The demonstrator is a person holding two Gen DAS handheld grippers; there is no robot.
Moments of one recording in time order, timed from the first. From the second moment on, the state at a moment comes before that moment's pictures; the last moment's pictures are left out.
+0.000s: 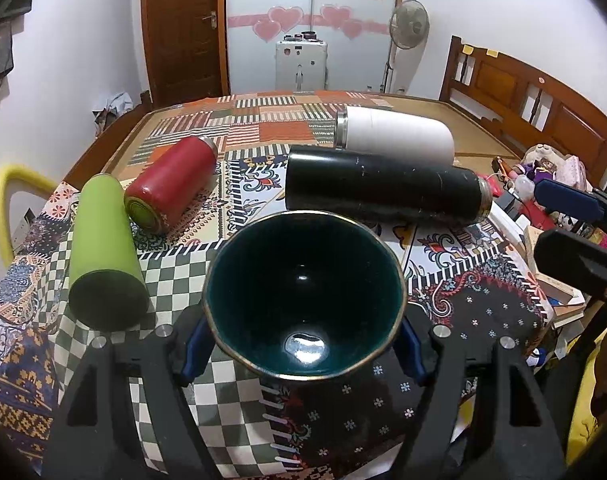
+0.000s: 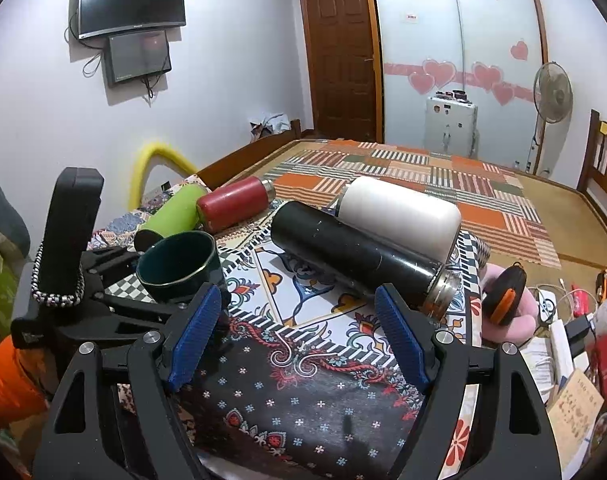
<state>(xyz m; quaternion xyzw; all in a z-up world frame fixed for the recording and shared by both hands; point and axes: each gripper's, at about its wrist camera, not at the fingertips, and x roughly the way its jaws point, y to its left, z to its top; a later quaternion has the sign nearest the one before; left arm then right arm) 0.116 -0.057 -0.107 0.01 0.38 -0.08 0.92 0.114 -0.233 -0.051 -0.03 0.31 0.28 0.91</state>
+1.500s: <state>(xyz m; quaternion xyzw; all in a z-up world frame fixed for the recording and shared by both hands) -0.102 -0.014 0.026 0.00 0.07 -0.01 1.00 -0.033 -0.219 0.033 0.02 0.10 0.22 0.97</state>
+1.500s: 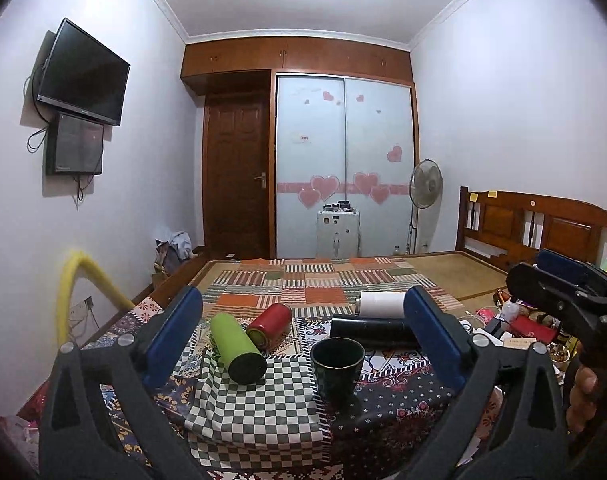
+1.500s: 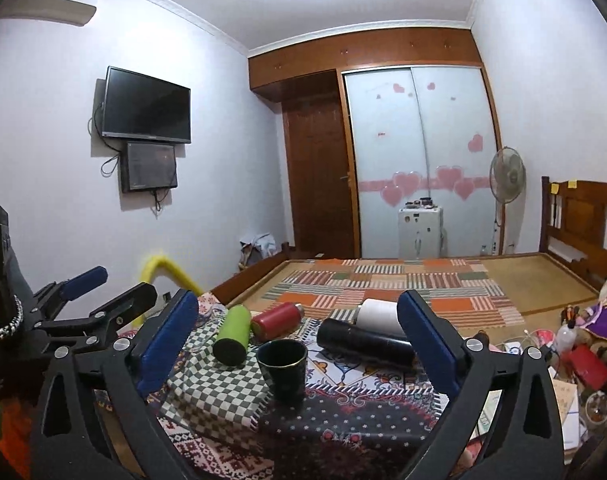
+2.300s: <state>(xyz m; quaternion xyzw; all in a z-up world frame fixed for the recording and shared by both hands) -0.101 -0.012 0.023 0.00 0.07 -0.01 1.00 -0.040 -0.218 0.034 0.01 0.10 0.20 0.98</state>
